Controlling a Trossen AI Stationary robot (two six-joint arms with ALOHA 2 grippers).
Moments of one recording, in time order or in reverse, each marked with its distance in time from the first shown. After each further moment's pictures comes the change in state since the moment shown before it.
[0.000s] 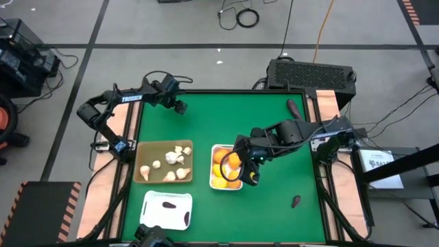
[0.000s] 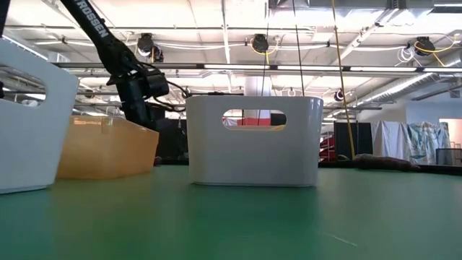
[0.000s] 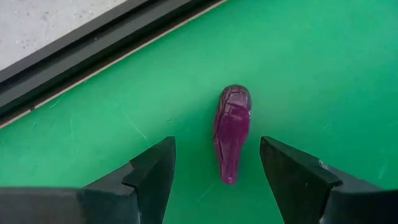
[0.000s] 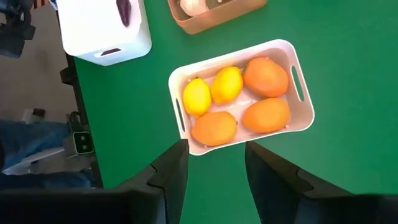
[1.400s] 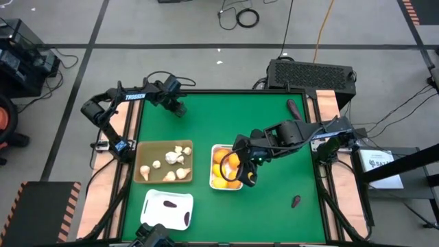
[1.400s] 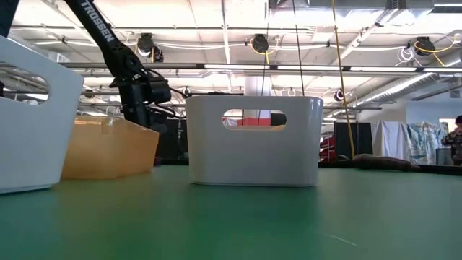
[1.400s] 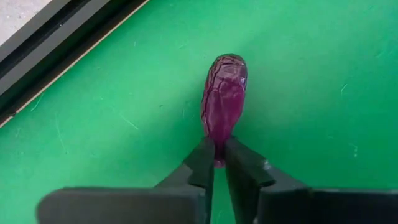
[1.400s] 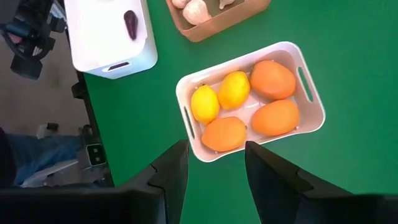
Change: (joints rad) left arm -0.002 0.059 0.035 -0.079 0.006 0.141; right arm 0.001 0.000 0.000 0.032 0.000 0.071
